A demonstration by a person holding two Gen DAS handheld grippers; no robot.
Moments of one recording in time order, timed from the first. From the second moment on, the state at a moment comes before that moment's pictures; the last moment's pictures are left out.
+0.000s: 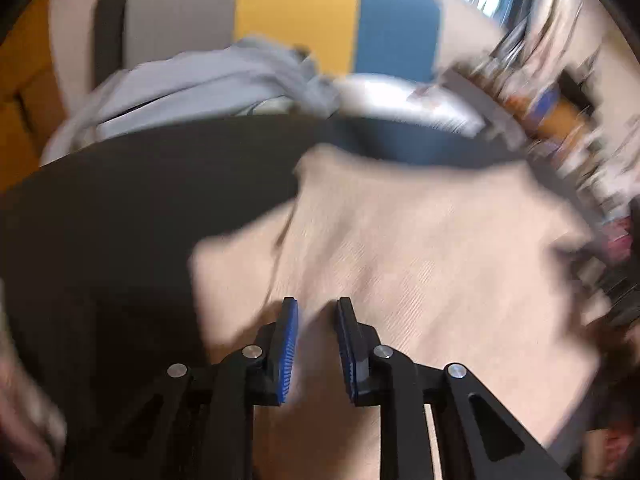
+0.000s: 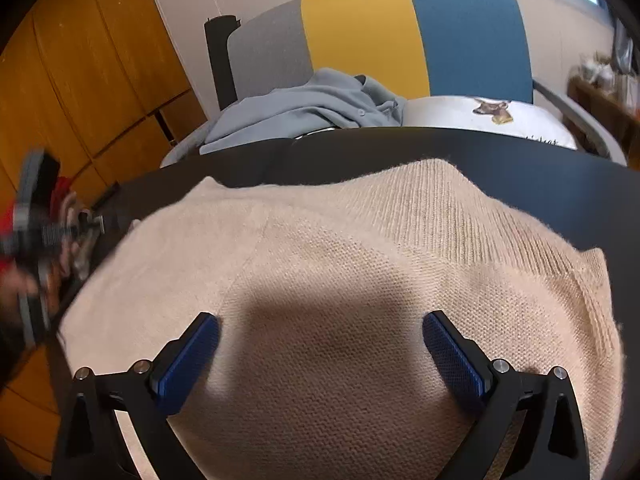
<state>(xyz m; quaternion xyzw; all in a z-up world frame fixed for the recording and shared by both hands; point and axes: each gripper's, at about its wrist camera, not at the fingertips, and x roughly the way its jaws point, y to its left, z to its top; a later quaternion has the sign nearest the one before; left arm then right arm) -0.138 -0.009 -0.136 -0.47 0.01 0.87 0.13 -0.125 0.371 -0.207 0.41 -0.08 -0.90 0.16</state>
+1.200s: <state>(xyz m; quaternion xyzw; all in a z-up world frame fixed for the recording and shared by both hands) -0.005 0.036 -0.110 -0.43 -0.01 0.87 0.23 0.090 0.478 -0.200 0.41 -0.29 -0.84 0.18</state>
